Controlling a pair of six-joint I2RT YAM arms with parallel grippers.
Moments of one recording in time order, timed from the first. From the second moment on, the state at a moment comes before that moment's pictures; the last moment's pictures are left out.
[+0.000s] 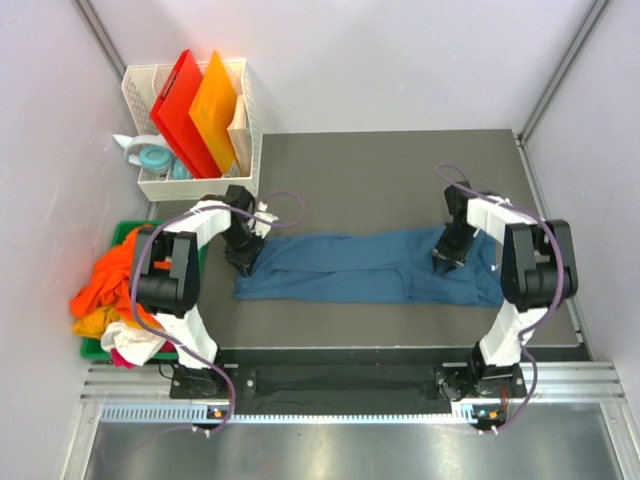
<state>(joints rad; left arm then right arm) -0.15 1.80 1.16 -0.85 0.15 0.40 0.10 1.77 1.09 -0.82 0.02 0.67</state>
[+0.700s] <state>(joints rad) -0.34 1.77 1.09 -1.04 0.20 0.44 0.03 2.24 1.84 -0.91 0.08 0.50</state>
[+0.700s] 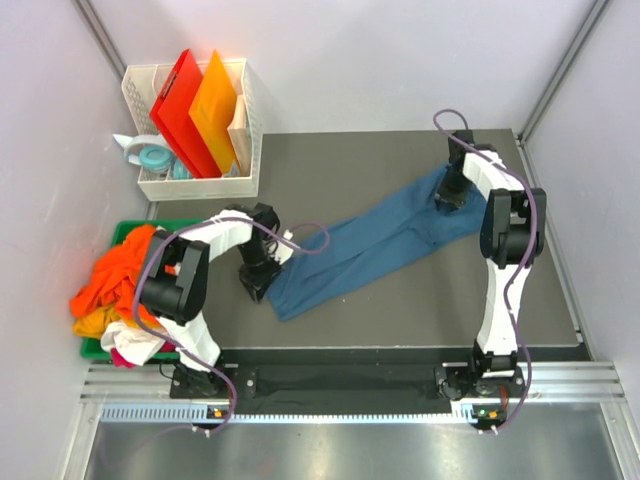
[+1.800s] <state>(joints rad) -0.26 2.15 1.66 -0.84 0.14 0.32 0.20 1.28 0.89 -0.74 0.28 0.80</state>
